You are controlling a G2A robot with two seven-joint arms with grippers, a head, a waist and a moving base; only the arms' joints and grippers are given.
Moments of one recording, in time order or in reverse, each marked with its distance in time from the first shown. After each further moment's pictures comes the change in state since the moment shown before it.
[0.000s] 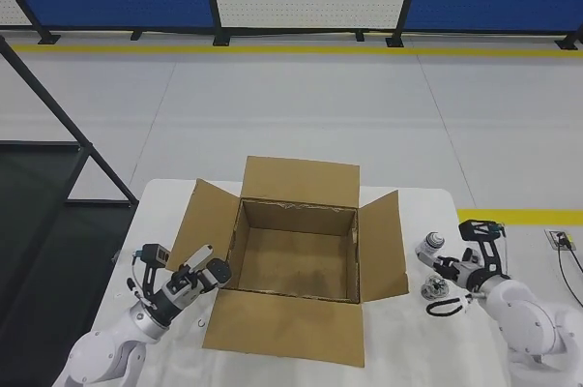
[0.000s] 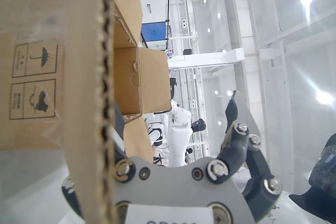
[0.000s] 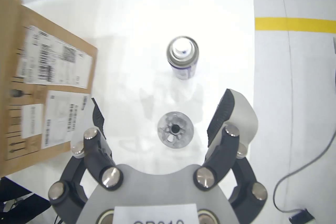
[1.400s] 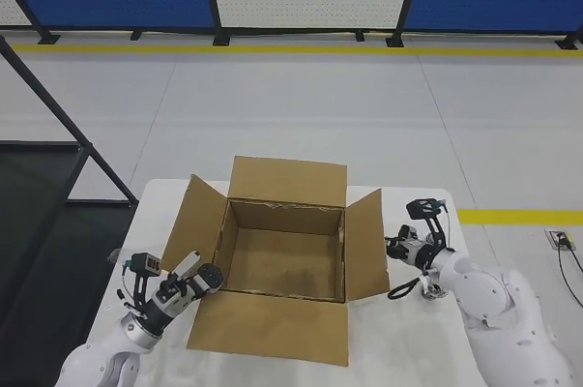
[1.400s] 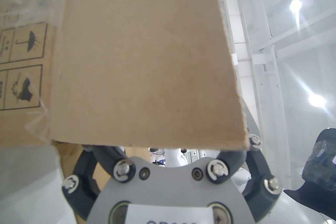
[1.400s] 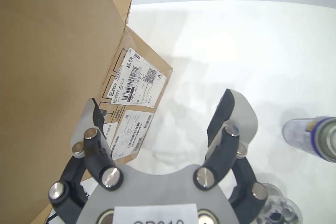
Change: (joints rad) left arm 0.063 0.000 -0.037 -0.007 -0.045 -0.056 0.006; right arm 0.222 0.013 -0.228 0.241 0.205 -0.089 -0.091
